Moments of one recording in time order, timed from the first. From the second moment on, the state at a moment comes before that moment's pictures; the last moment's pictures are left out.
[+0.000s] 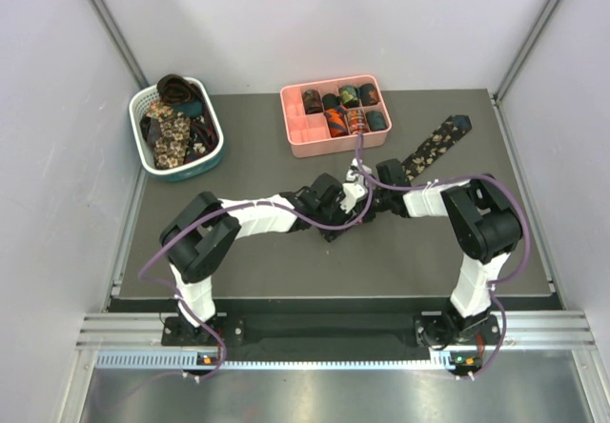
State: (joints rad) left arm -0.85 1.85 1.08 -0.11 0.13 0.05; right arm 0.42 1.84 0.84 0.15 -0.79 0.30
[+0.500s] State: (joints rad) left arm -0.89 1.83 1.01 -0.02 0.03 0.03; right arm 0.42 1.84 0.84 0.16 -0.79 0.30
